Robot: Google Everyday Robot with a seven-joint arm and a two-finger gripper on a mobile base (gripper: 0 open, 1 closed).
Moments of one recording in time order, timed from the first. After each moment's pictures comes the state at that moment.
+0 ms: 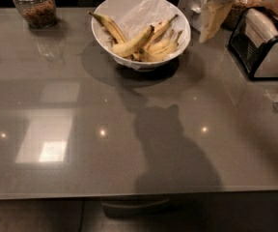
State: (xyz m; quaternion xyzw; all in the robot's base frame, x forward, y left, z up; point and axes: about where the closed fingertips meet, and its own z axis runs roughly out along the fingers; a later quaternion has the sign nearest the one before) arm 0.611 -0.105 1.053 -0.81 0.39 -0.27 0.35
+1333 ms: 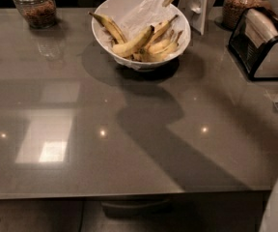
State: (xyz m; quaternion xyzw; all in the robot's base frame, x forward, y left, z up) arm 0.745 -0.051 1.043 -0.85 0.29 -0.30 0.34
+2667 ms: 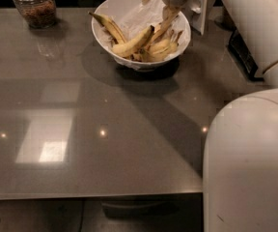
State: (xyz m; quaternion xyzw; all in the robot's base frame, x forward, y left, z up) arm 0.786 -0.055 0.957 -0.88 0.33 -0.21 0.28
